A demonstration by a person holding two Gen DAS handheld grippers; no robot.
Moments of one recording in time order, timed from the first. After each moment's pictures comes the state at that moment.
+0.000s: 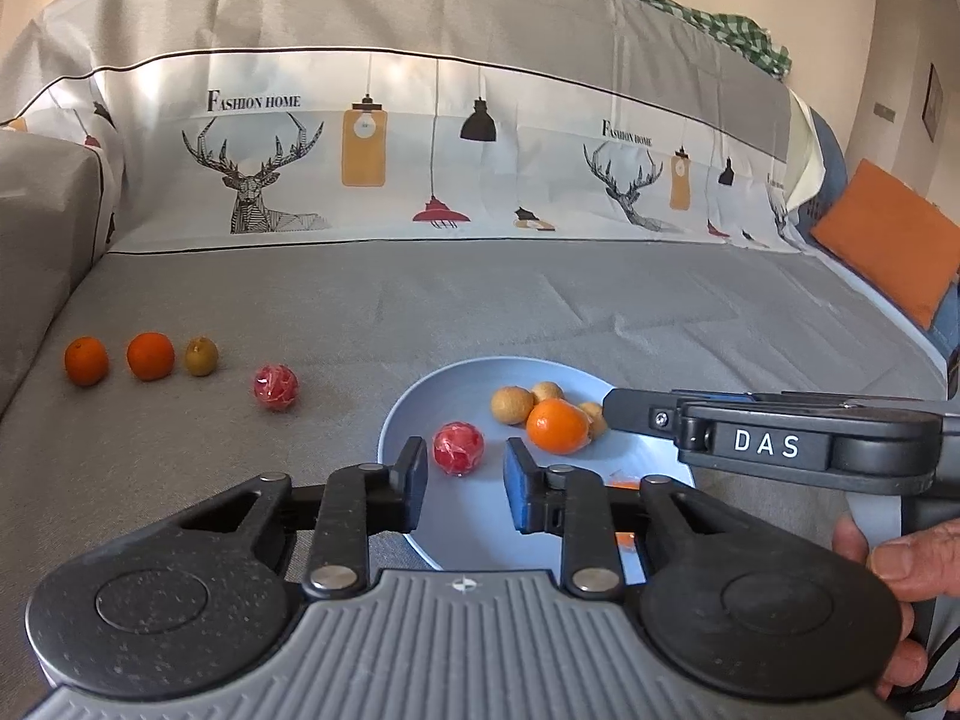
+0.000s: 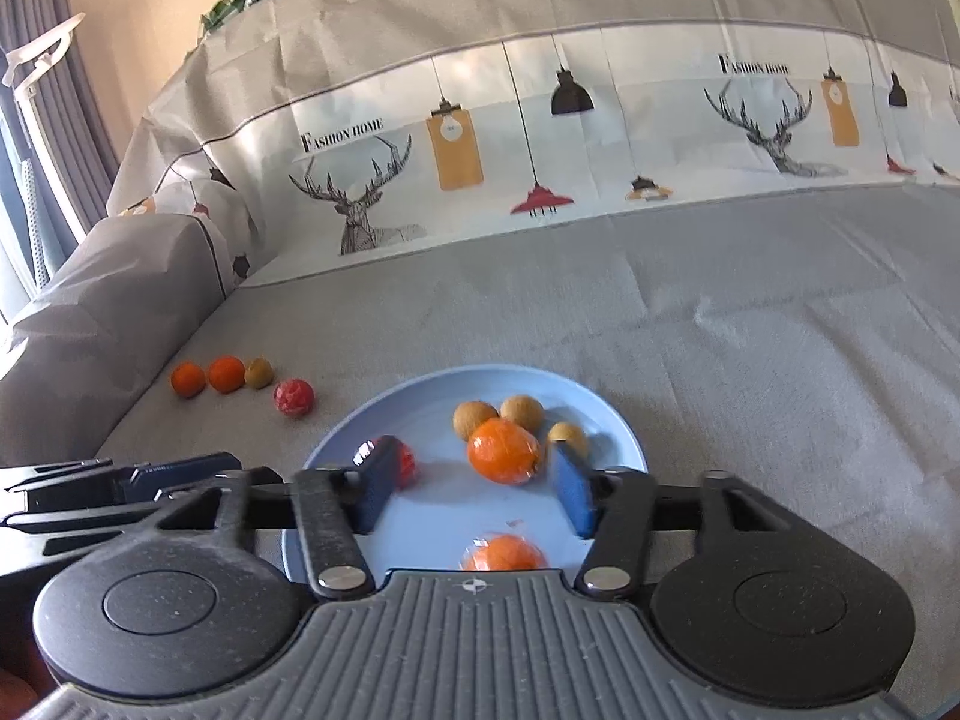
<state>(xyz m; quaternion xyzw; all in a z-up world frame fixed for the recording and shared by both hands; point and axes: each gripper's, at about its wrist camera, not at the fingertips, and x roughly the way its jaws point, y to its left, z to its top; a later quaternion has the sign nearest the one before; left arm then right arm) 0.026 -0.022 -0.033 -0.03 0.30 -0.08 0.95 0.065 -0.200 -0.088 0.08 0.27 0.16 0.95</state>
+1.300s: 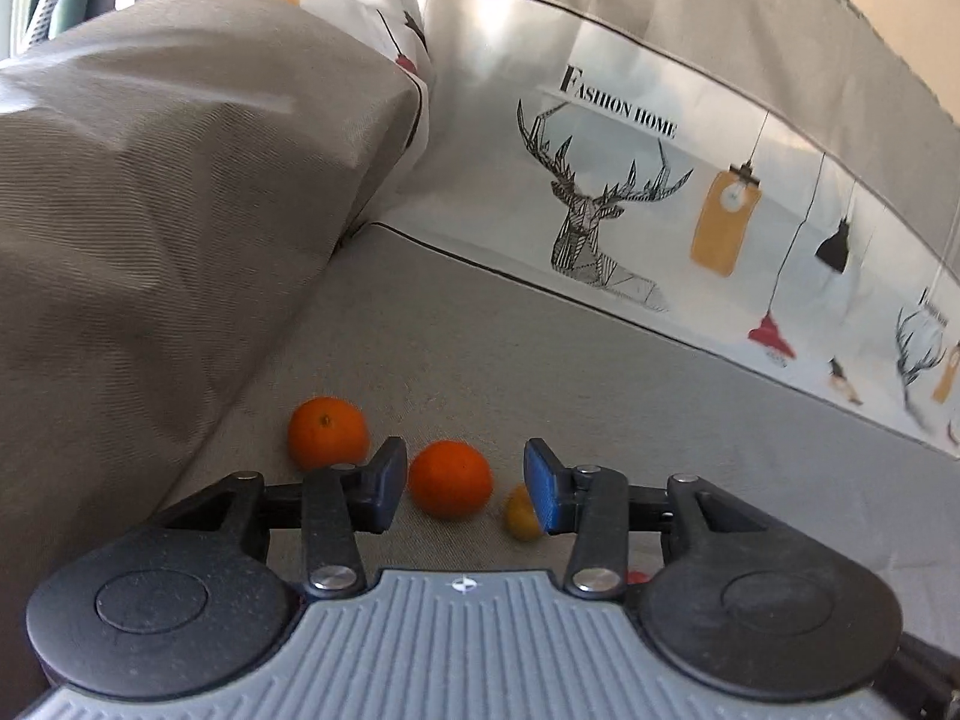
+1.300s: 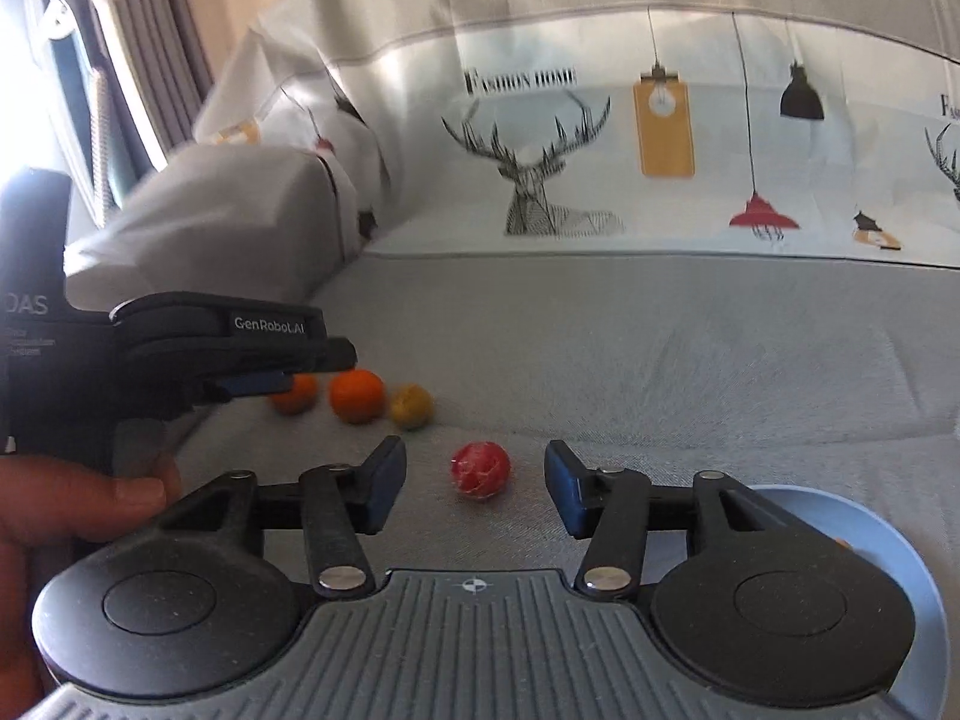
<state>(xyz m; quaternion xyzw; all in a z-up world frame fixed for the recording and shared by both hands) 0.162 0.145 -0.040 -0.16 0.32 0.15 0.92 0.155 -0.043 -0.084 0.02 0.30 0.25 0.92</state>
